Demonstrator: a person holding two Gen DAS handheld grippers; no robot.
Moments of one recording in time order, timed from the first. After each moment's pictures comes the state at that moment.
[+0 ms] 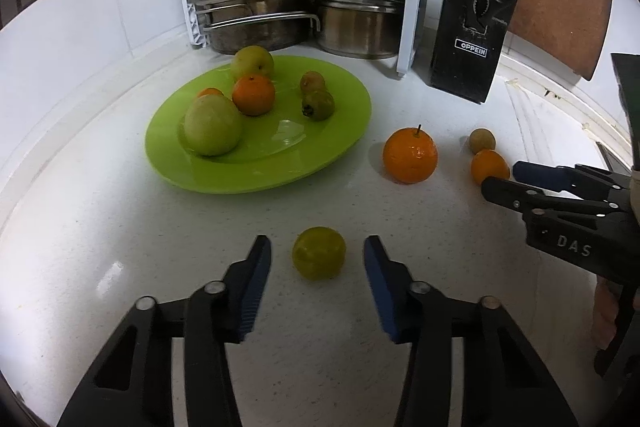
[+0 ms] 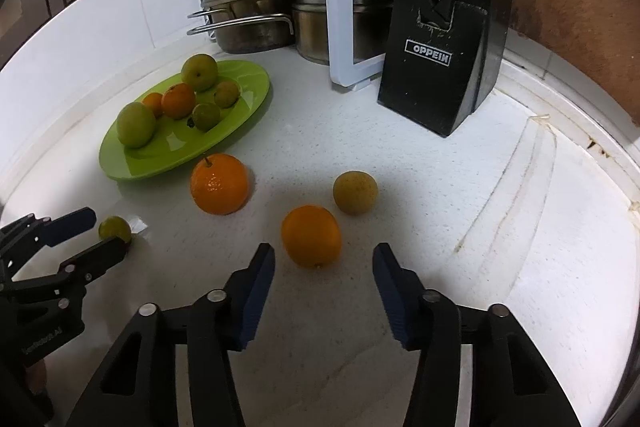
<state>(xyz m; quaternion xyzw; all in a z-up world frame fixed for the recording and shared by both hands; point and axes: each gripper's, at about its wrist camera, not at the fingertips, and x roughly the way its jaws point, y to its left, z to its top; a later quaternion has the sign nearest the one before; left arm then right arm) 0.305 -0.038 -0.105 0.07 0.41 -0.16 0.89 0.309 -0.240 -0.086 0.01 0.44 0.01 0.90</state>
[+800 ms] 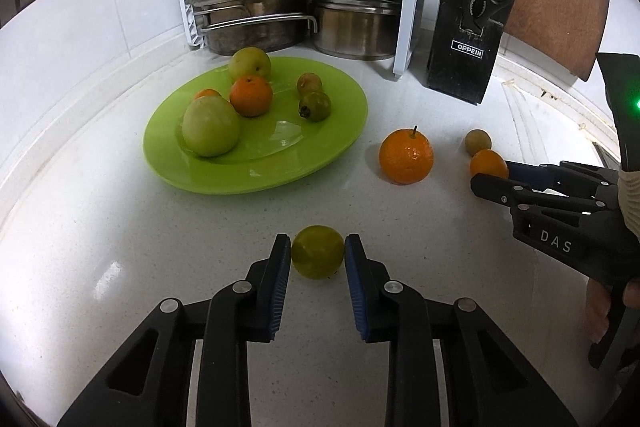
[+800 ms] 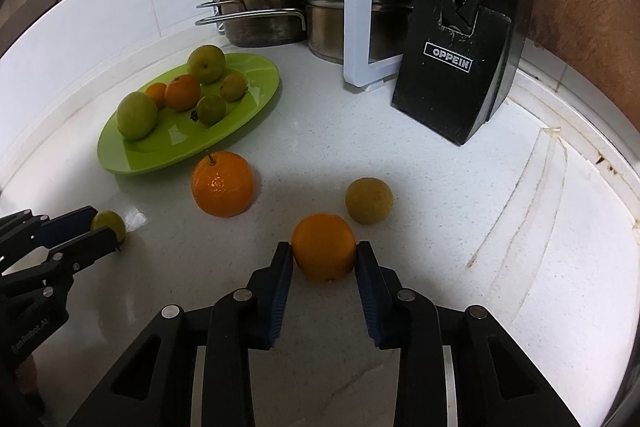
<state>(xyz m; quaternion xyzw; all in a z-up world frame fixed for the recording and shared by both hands) 0.304 -0.039 -0.102 0.07 0.41 -0.17 0.89 0.317 -0.235 -0.090 -0.01 0.44 0.02 0.90</state>
